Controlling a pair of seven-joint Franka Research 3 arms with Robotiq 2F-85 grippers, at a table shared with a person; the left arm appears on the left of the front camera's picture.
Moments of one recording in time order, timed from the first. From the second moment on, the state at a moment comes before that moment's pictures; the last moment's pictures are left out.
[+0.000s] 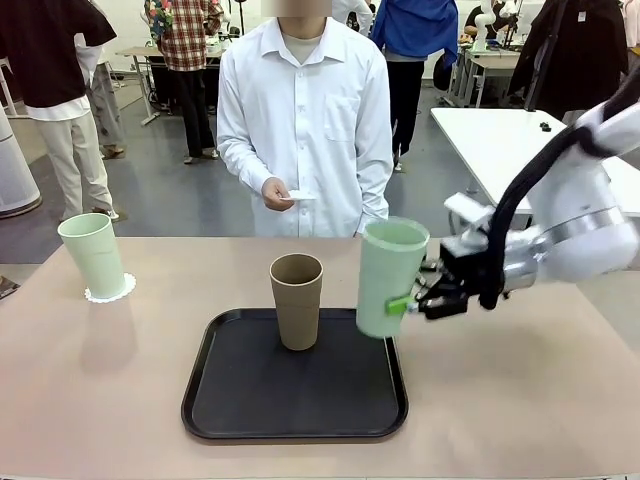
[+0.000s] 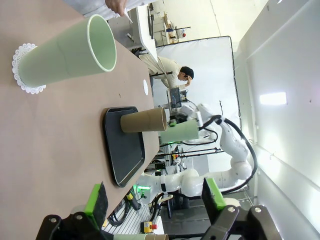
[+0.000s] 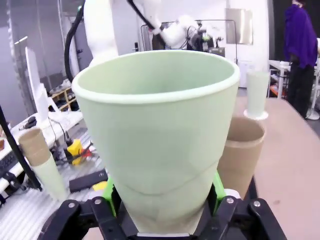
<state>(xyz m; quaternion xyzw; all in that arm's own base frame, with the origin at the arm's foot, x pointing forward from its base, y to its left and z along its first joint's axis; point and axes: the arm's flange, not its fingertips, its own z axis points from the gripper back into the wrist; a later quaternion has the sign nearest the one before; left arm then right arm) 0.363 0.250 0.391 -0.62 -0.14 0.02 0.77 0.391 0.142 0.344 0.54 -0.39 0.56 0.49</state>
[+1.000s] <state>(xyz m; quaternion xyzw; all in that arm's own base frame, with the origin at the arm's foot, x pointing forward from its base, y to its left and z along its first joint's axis) 0.363 0.251 0.391 -0.62 -0.14 0.03 0.77 0.408 0.113 0.422 0.50 -0.40 0.53 0.55</state>
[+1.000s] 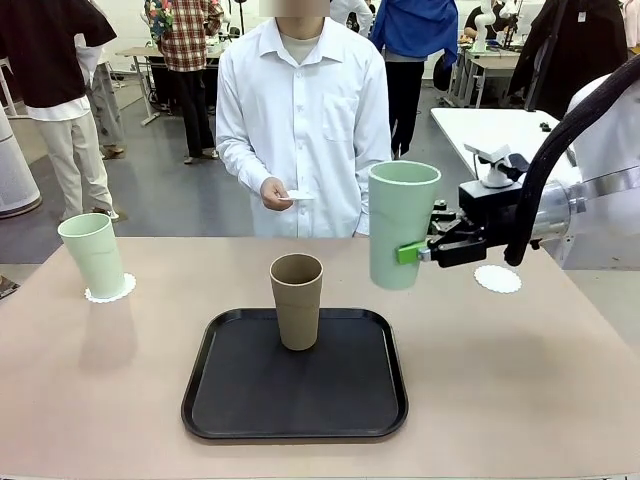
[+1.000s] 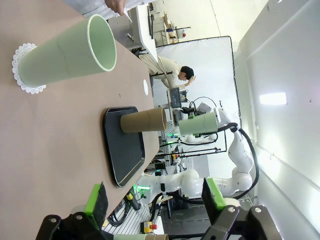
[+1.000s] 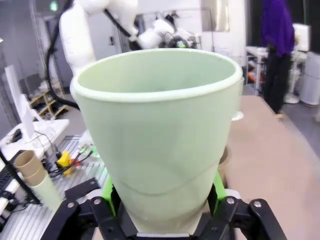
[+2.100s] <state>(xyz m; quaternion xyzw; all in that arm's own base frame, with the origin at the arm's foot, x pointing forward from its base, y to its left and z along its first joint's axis) 0.363 0.251 0.391 -0.62 -0.14 0.03 0.77 0.526 -0.146 0.377 0.40 -0.50 0.39 0.67</state>
